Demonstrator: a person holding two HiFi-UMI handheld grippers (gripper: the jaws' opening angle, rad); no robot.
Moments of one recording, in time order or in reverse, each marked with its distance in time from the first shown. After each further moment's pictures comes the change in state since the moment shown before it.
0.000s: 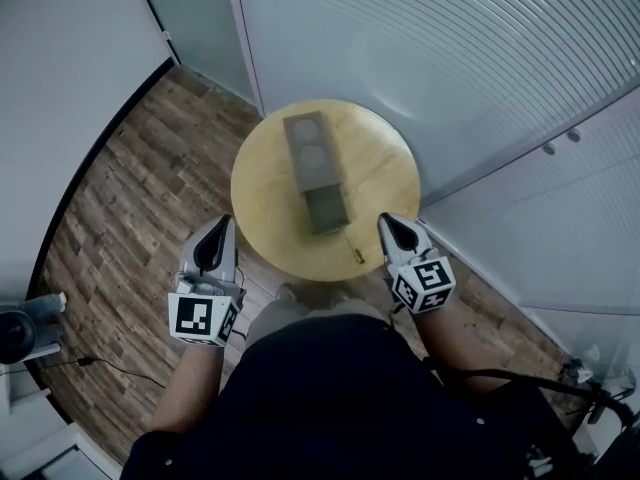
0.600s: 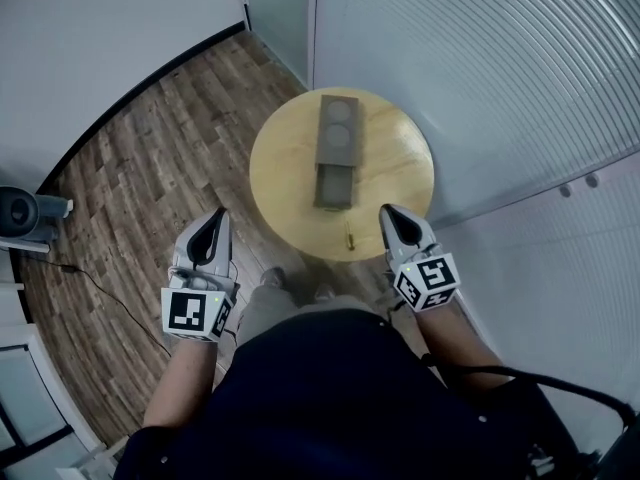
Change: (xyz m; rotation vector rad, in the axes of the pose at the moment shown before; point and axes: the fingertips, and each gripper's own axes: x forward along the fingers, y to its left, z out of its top) left arm -0.099 -0.078 0.018 0.011 0.009 0.314; right arm -0.048 0.013 0.028 -0.120 -0.043 0.314
